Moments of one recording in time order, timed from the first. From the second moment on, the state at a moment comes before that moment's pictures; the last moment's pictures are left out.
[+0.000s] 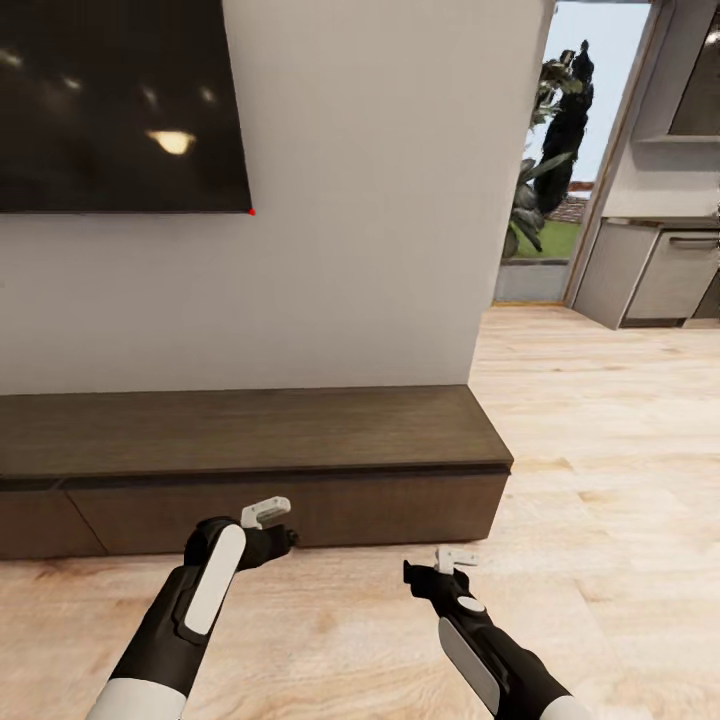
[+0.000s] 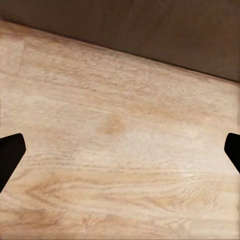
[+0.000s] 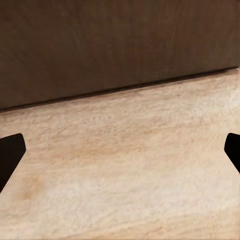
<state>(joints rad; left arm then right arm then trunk) -0.47 -0.09 -0.04 -1.25 0.59 0.97 0.48 -0.48 0.00 0.52 -0.74 -0.60 0.10 -0.33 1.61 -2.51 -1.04</state>
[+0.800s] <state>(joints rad) -0.47 -0.08 0.09 -1.24 0.60 0.98 0.49 -0.48 0.00 0.52 -0.75 -0.60 0.10 -0.33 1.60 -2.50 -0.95</state>
